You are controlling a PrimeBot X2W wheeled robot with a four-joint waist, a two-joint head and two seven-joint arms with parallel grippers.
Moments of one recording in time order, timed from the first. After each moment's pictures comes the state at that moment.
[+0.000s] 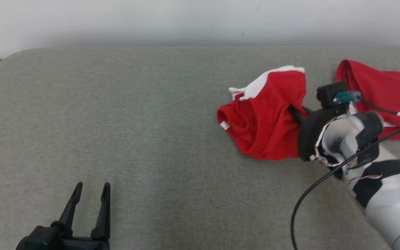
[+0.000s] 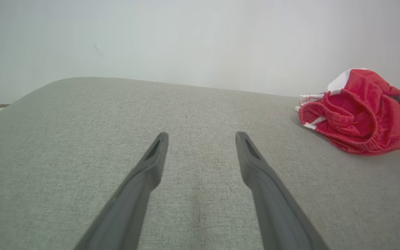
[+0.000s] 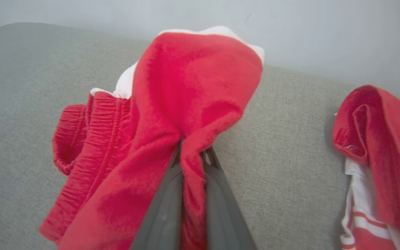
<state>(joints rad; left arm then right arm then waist) -0.12 0.05 0.02 0.08 -0.14 -0.12 -0.26 -0.91 -0.36 0.83 0.82 0.63 0.13 0.08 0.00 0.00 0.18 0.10</state>
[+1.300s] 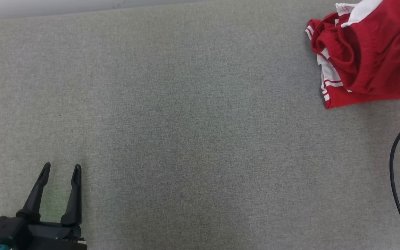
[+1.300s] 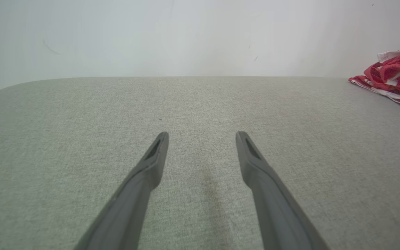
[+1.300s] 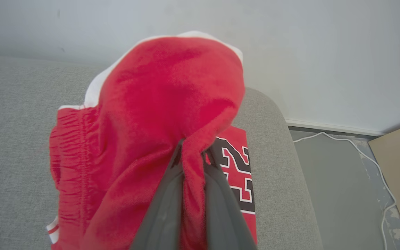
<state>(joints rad) -0.15 0.15 0.07 -0.02 -0.14 -0.13 -0.26 -1.18 -0.73 0.85 0.78 0.73 0.13 0.23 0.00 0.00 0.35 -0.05</state>
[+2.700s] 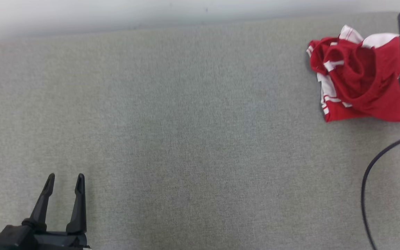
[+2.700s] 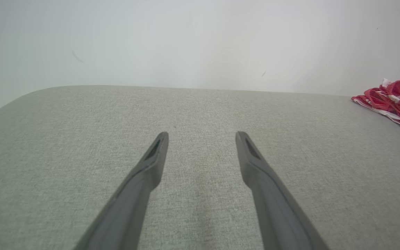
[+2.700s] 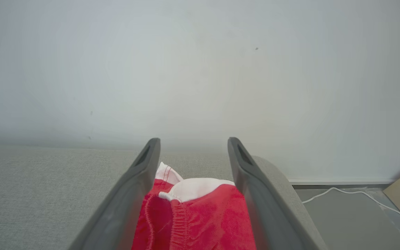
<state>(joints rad) -0.13 0.10 0.10 0.00 -0.14 -0.13 -0.26 -1.14 -0.61 0.67 0.91 0.60 0.13 -0.11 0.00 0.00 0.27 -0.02</state>
